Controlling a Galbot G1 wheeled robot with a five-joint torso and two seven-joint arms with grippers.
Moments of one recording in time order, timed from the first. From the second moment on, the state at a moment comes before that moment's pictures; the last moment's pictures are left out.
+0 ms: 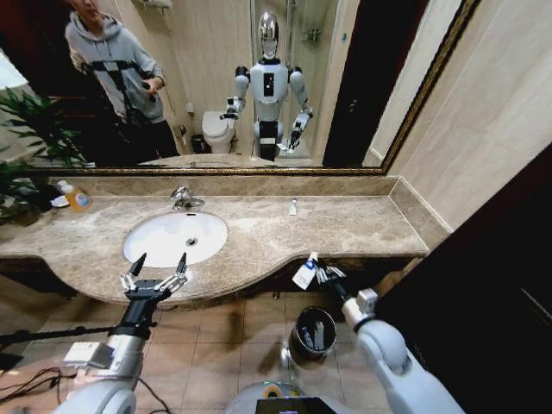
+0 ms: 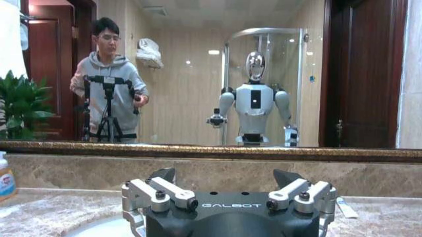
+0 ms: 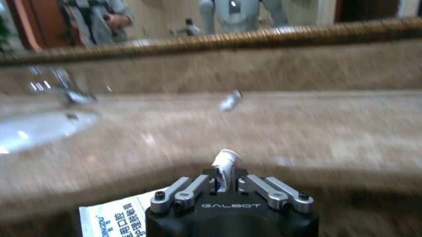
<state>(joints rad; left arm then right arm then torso) 1.84 -1.36 -0.82 -2.47 -0.37 0.04 0.05 -1.52 1.18 0.41 2.01 0.34 -0.10 0.03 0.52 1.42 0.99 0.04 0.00</state>
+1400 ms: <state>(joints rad) 1.84 -1.36 -0.82 -2.47 -0.37 0.04 0.05 -0.96 1.38 0.30 0.52 0.07 0.30 -0.07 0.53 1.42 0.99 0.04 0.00</state>
